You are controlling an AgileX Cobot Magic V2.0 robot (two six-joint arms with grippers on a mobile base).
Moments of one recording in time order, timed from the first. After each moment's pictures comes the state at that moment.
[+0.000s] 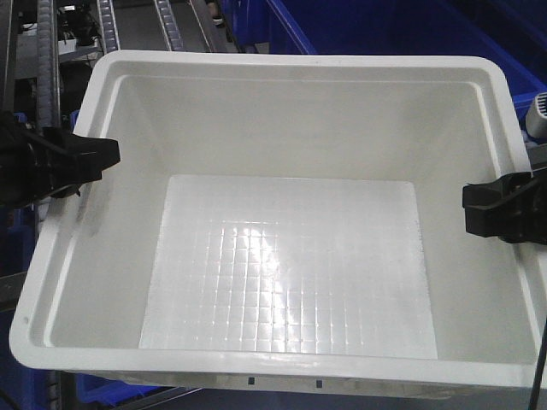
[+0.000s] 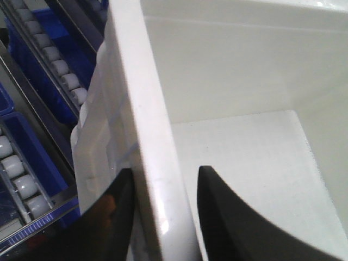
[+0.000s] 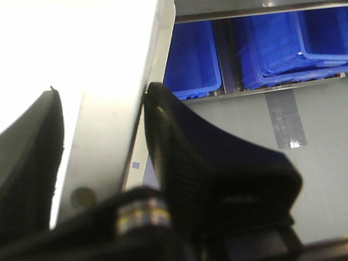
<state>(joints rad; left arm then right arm) -0.21 1.07 -0.89 -0.74 0.51 0.44 0.21 0.96 -0.85 0.16 0.65 -0.10</state>
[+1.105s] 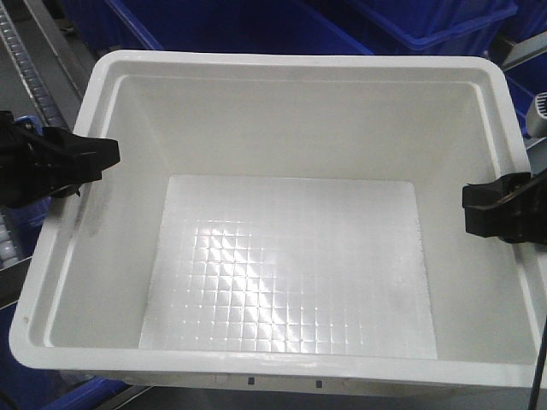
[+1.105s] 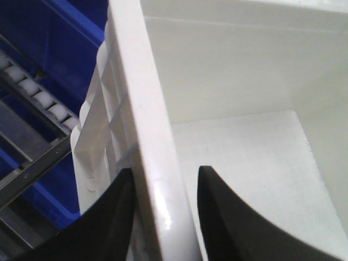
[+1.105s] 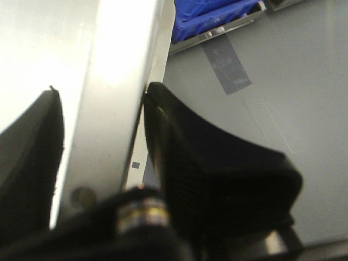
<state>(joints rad) -0.21 1.07 -0.89 -0.74 0.51 0.44 0.21 0.96 -0.85 0.16 0.65 -0.10</state>
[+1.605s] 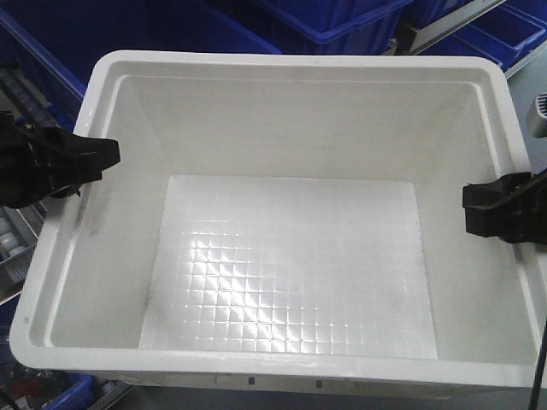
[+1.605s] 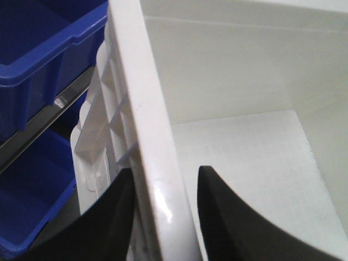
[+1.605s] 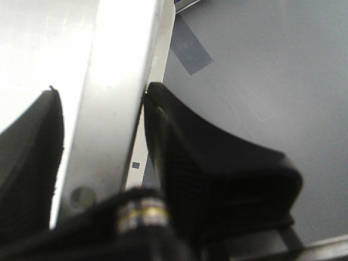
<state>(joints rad) -0.21 1.07 -0.89 -0.74 0.51 0.44 0.21 0.96 -0.85 0.16 0.65 -0.10</state>
